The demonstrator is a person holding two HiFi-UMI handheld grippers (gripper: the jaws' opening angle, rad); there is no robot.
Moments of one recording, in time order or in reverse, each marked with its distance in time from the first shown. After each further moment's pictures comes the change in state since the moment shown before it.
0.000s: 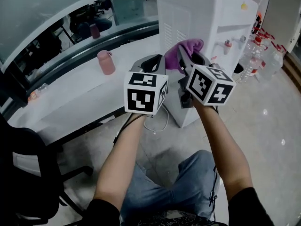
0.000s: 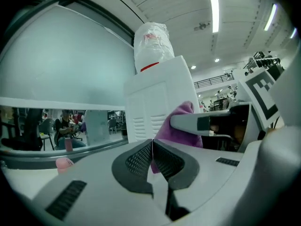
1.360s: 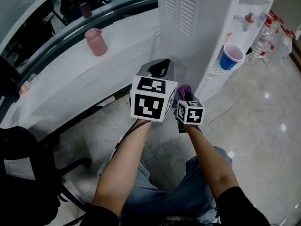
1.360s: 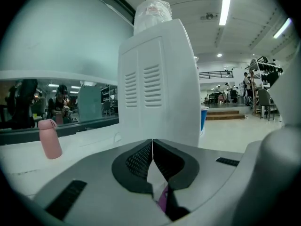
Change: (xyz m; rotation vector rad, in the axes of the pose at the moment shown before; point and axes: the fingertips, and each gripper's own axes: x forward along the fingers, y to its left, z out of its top) left arm 0.030 -0.029 -0.121 -0.061 0.180 -0.089; right arm -0.062 -0.094 -0.366 0.060 0.582 -0.247
